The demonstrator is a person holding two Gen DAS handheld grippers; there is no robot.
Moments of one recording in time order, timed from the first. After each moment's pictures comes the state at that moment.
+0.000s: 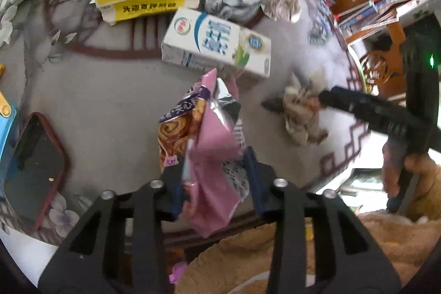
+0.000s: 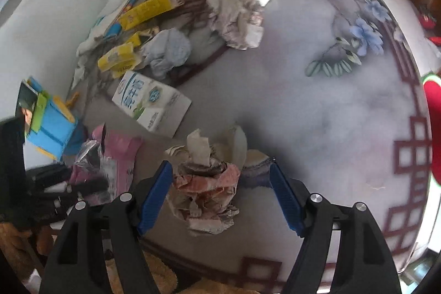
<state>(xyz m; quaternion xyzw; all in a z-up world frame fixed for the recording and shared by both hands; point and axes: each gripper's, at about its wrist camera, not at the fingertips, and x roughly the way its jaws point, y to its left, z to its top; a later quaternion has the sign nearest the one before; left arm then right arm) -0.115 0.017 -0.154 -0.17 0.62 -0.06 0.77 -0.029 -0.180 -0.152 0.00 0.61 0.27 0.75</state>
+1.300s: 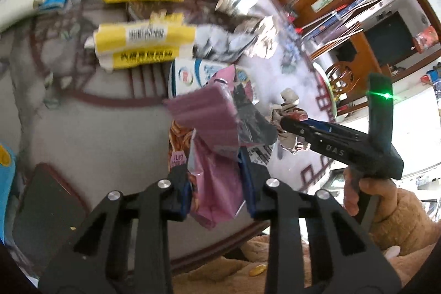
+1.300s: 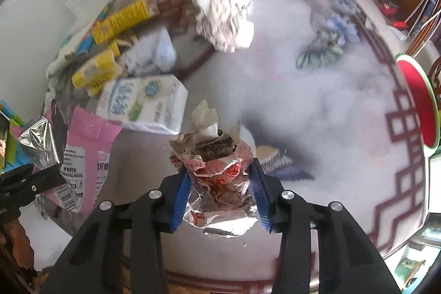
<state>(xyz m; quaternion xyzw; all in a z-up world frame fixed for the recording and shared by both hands) -0.104 0.060 -0.127 -0.19 0.55 -0.15 0.80 -0.048 -0.155 -0.151 0.01 0.59 0.15 0.80</state>
